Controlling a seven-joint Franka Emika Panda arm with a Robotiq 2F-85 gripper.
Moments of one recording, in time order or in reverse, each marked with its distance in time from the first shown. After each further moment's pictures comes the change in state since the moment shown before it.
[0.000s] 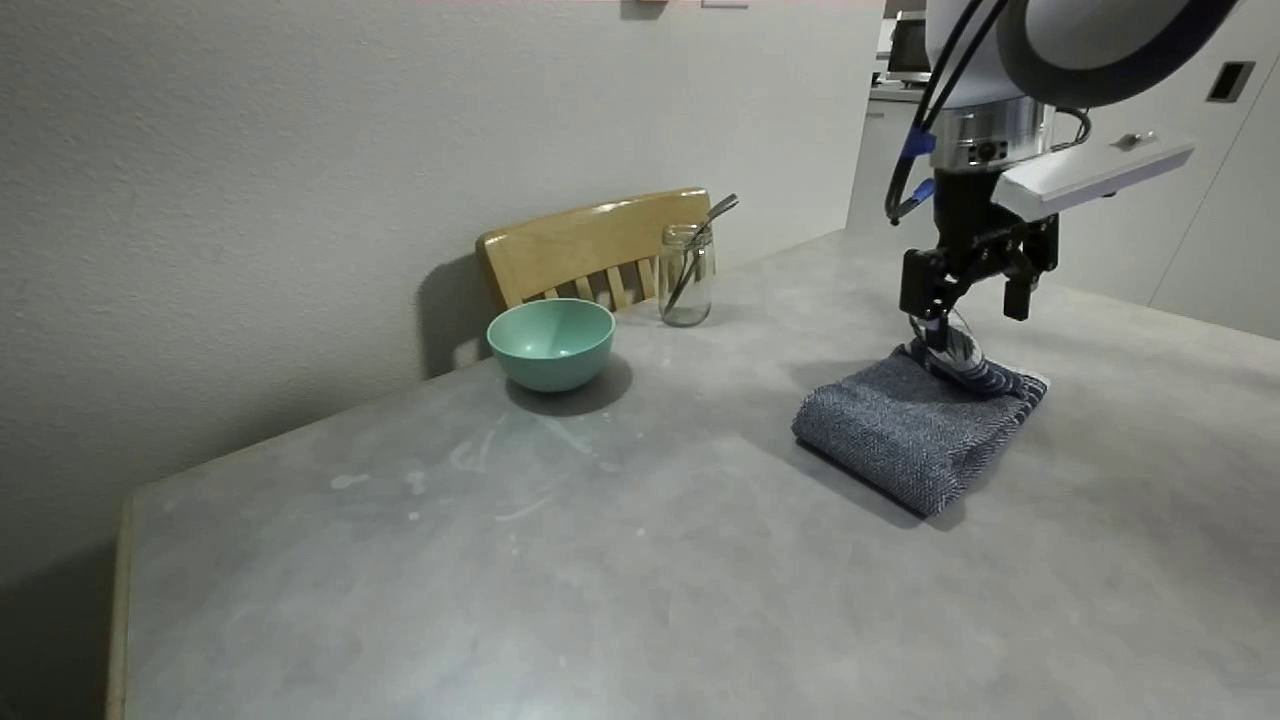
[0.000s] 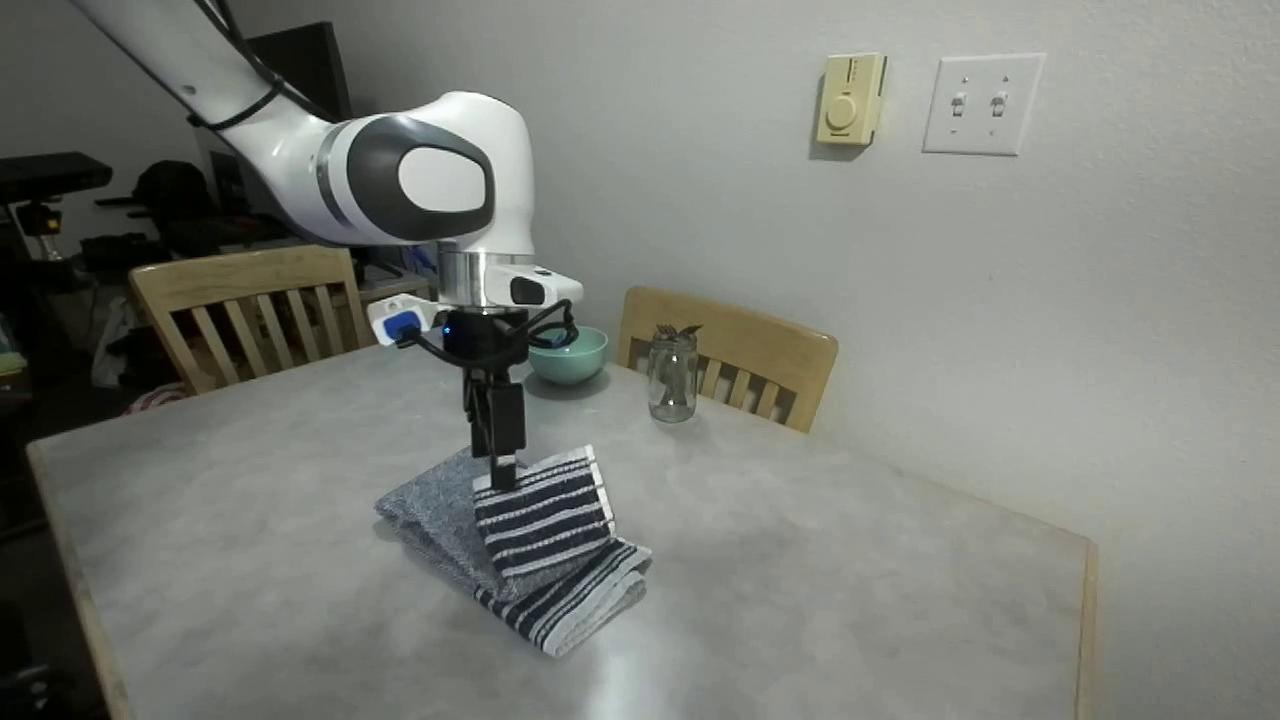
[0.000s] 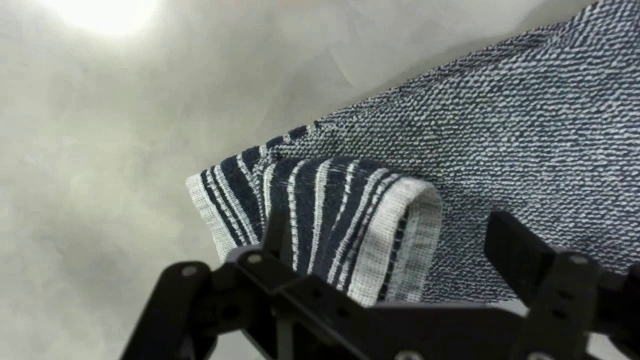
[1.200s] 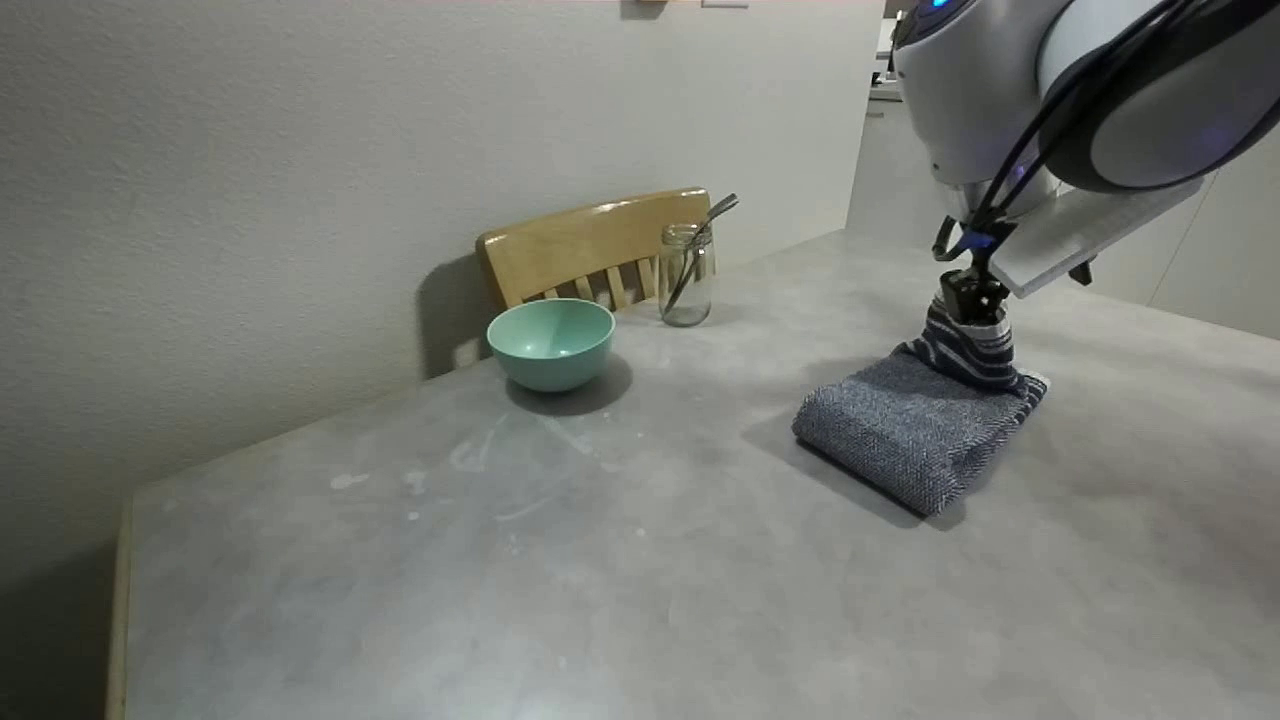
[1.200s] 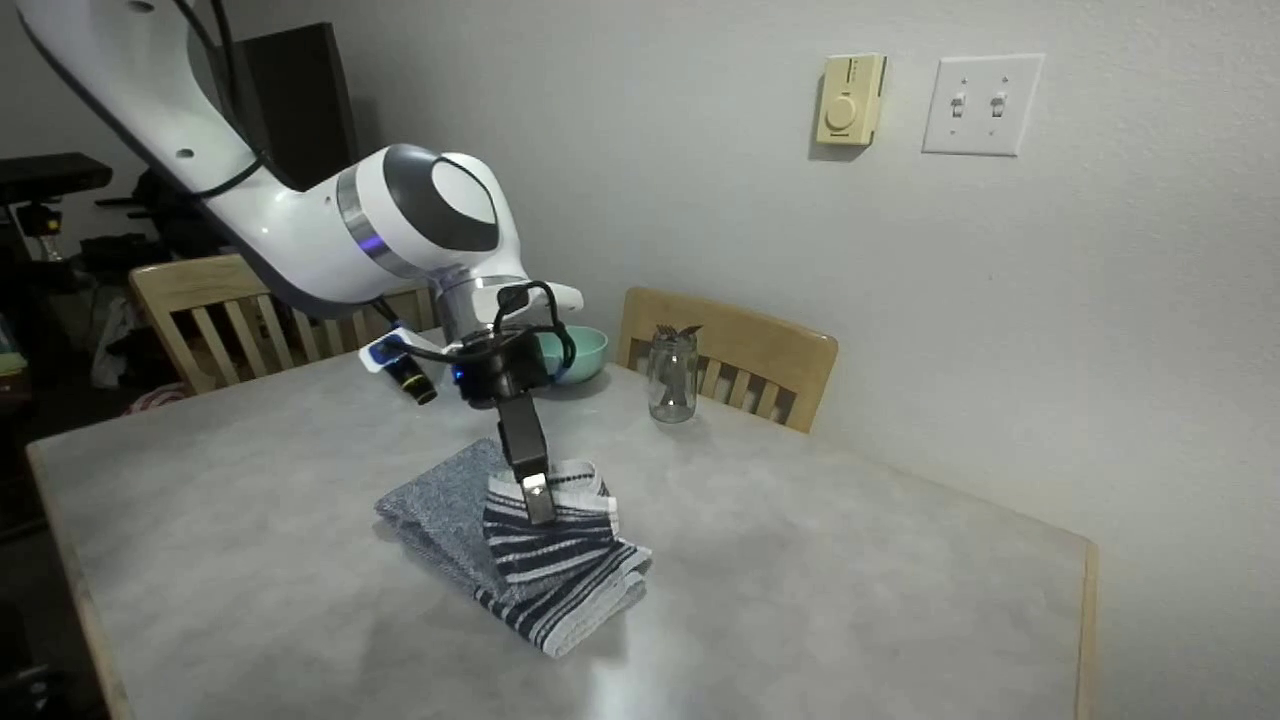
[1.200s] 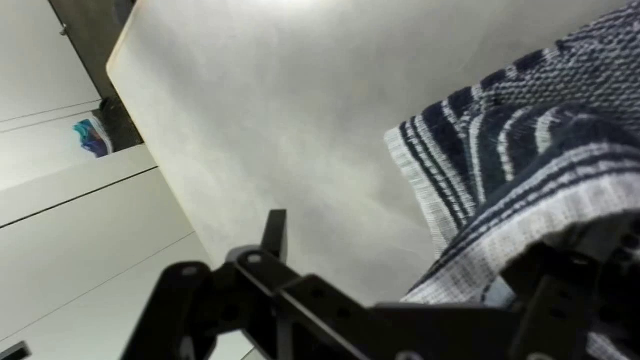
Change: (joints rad) arm 0.099 0.066 -0.109 0.016 -0.536 -0.129 0.556
